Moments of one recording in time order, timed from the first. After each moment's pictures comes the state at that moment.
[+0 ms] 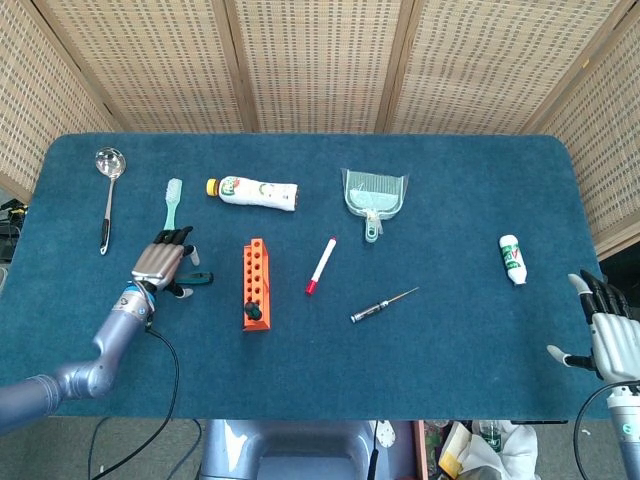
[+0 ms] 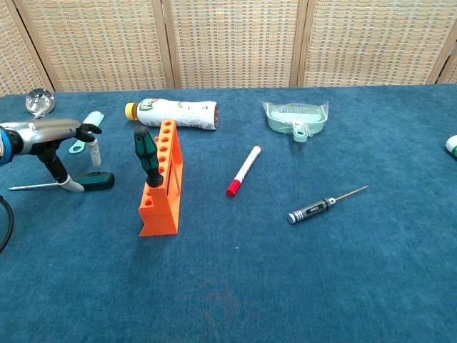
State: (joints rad) left arm -0.77 -1.49 -0.13 -1.25 0.86 0.74 0.29; right arm 0.13 -1.08 0.11 -1.57 -1.35 1.33 0.08
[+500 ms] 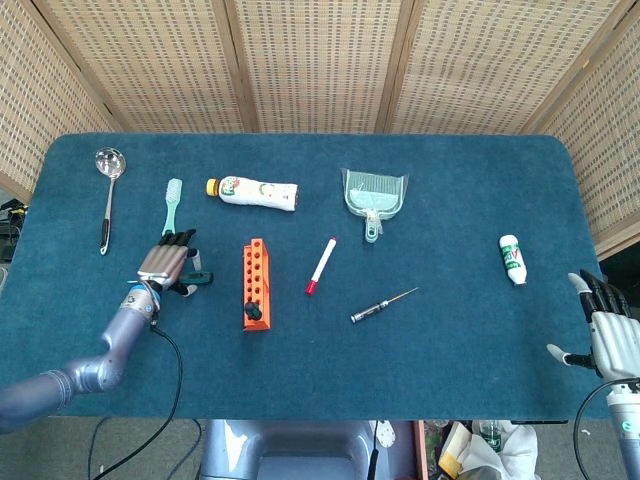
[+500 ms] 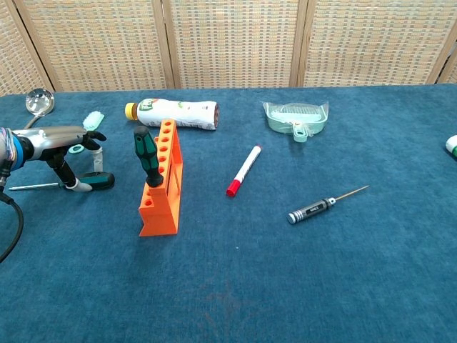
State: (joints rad) left arm -0.79 -1.54 -0.13 -1.17 0.84 0.70 0.27; right arm 0.14 -1.08 0.11 -1.57 -1.34 1.31 0.08
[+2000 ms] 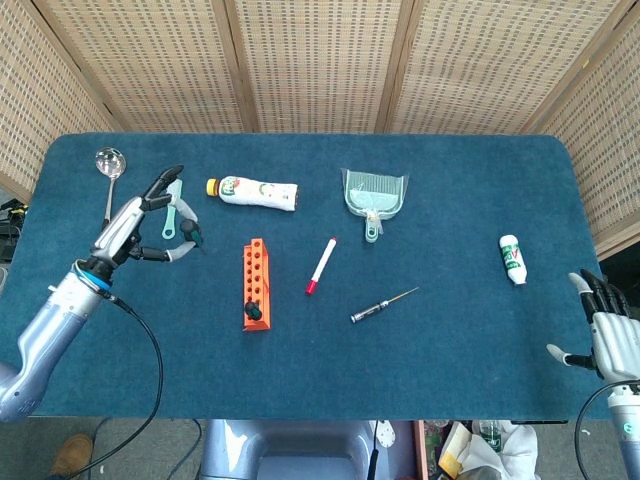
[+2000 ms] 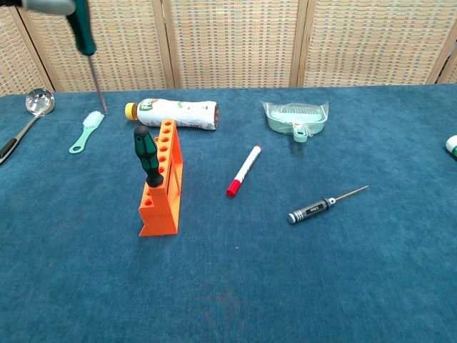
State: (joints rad) left arm -0.62 -1.04 -0.38 -1.73 1.32 0.86 -0.70; right arm 0.13 -1.07 0.11 -1.58 -1.35 1.33 0.10
